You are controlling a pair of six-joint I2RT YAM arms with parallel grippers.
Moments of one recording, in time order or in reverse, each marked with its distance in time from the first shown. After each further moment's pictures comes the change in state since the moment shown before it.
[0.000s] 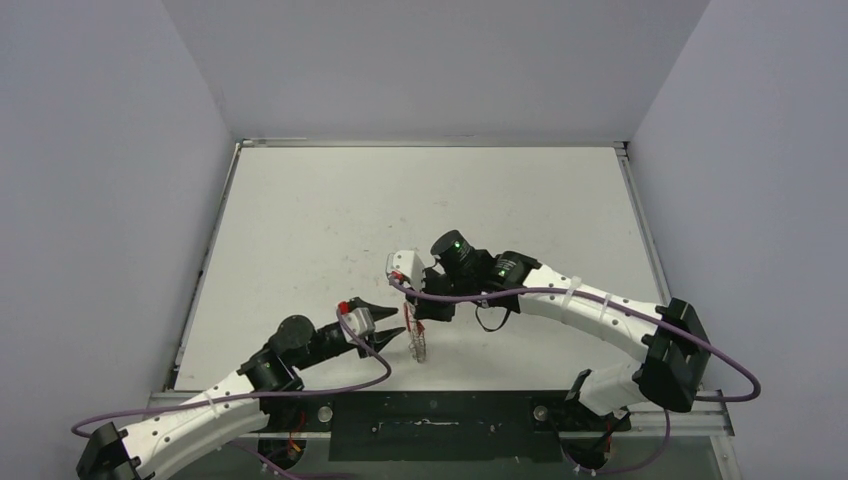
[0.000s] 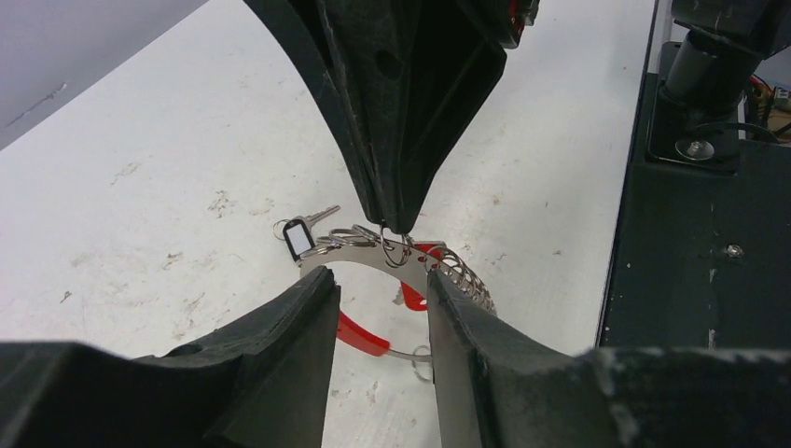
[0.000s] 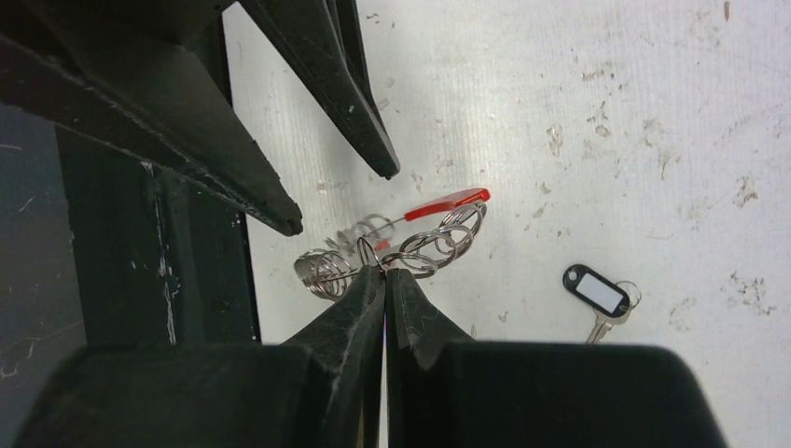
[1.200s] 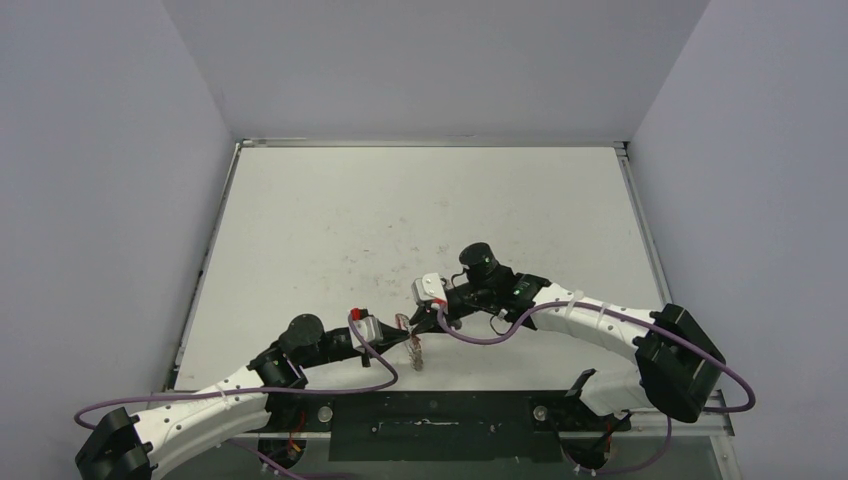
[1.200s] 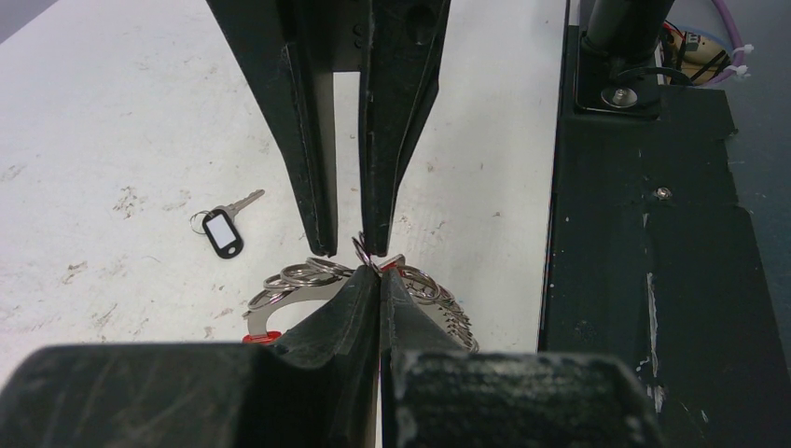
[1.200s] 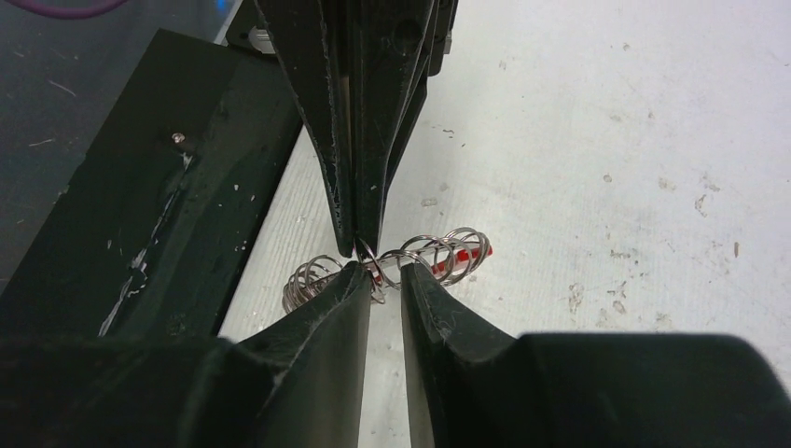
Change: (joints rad) left arm 0.000 0.119 -0.031 0.083 0.156 -0.001; right arm -0.110 -0.051 -0.343 0.499 -0.452 -0.259
